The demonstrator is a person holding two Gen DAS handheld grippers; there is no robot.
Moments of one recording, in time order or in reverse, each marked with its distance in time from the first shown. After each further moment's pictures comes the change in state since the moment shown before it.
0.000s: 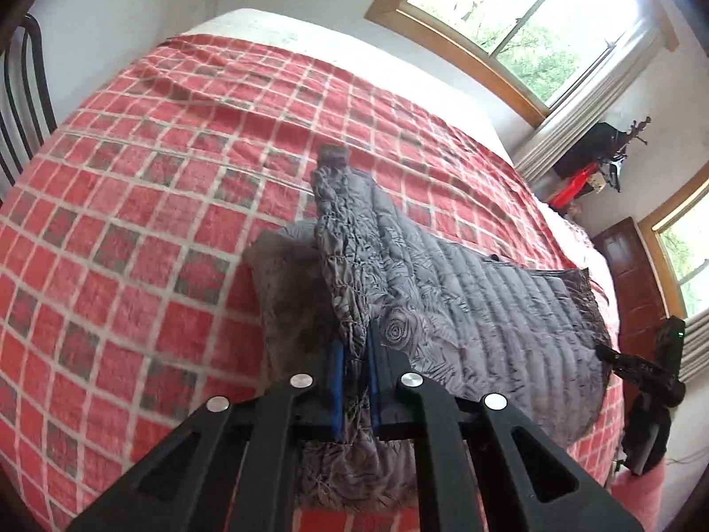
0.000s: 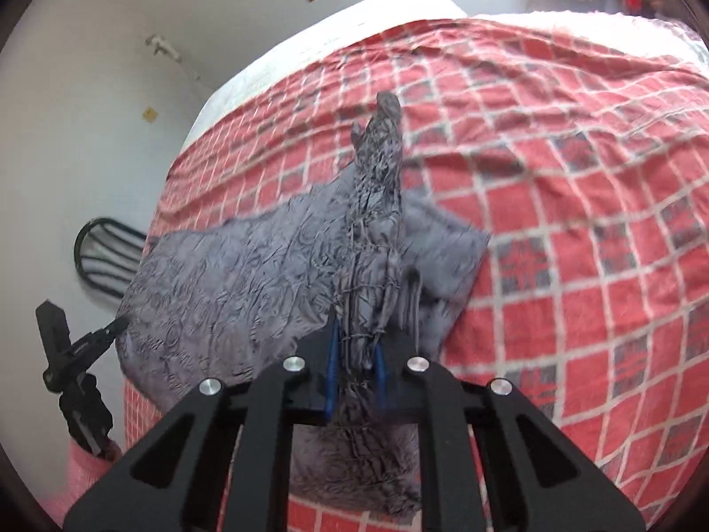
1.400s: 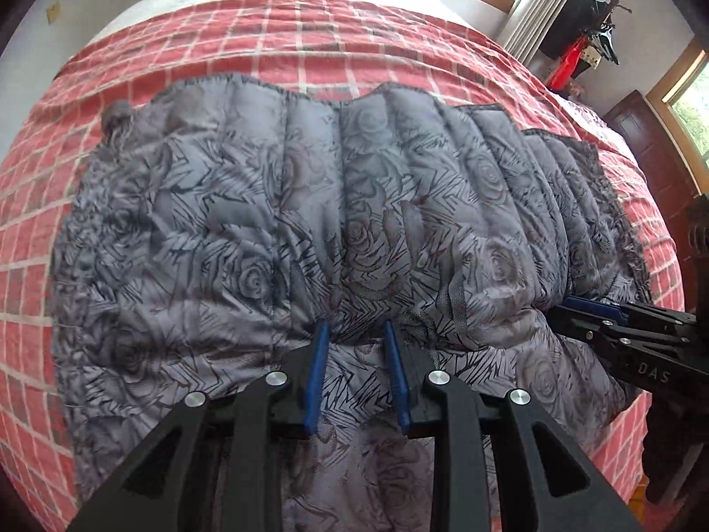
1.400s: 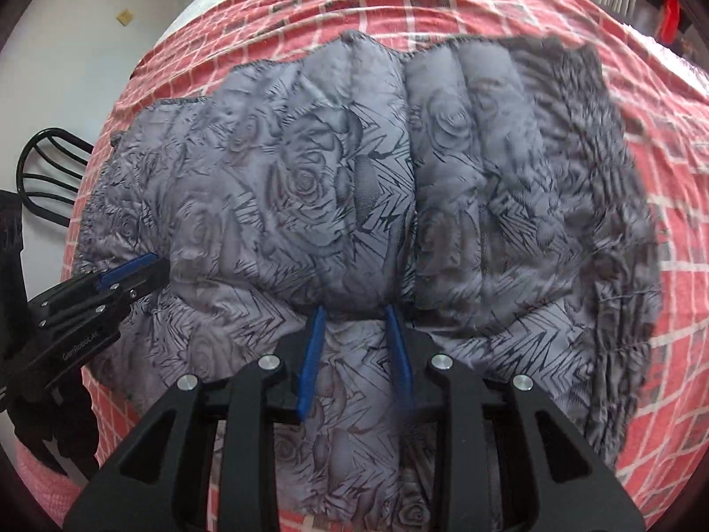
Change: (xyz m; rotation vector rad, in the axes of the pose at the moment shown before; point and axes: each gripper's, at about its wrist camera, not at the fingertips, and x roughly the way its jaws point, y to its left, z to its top) left arm 0.123 -0.104 -0.036 0.284 0.209 0.097; right arm 0.121 0.094 -0.048 -0.169 0.184 -0.213
